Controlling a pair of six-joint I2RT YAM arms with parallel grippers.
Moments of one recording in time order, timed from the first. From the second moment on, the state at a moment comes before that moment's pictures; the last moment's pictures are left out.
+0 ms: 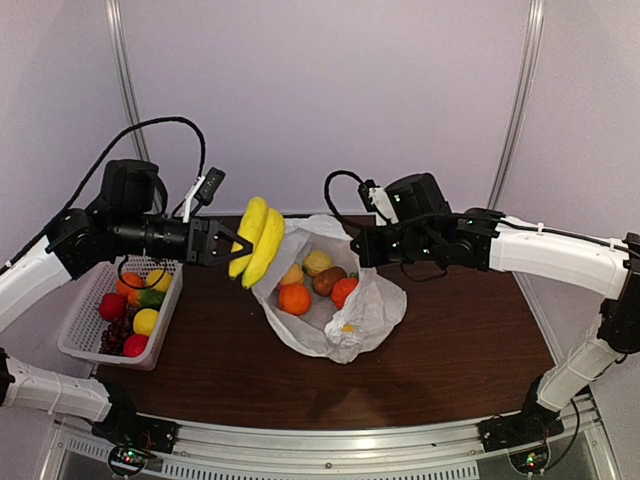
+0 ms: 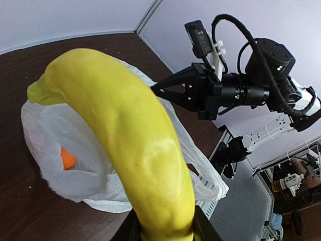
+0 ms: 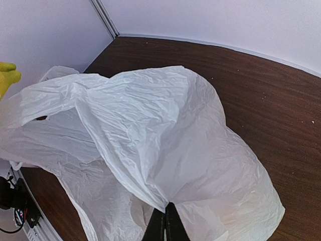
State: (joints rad) left arm -0.71 1.08 1.16 -0.55 0.48 -0.45; right arm 0.87 1.52 1.31 -0.34 0.12 0.42
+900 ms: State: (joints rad) left arm 0.14 0.98 0.86 -0.69 0.43 -0.37; right arm 0.87 1.52 1.31 -0.34 0.12 0.41
